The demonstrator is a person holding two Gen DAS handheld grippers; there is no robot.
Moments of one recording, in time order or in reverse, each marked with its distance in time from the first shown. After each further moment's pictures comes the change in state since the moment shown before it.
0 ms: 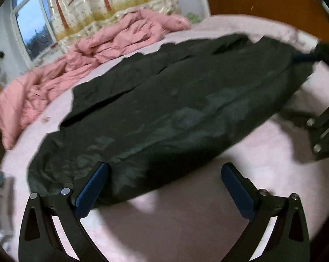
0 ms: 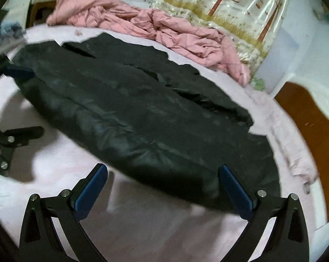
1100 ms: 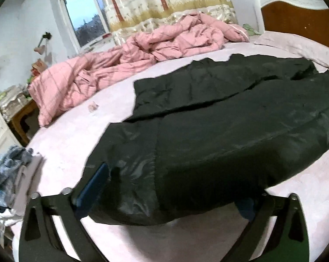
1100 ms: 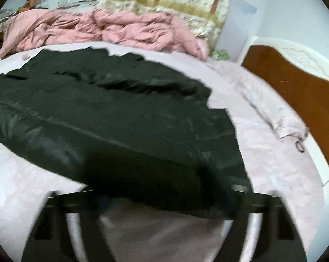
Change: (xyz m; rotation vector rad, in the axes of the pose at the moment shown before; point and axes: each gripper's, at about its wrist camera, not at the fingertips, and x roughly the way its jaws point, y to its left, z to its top) left arm 0.017 0.077 -0.002 -0.217 -0.035 0.198; right arm 0.029 -0.073 -0.019 0.294 0.065 -0.083
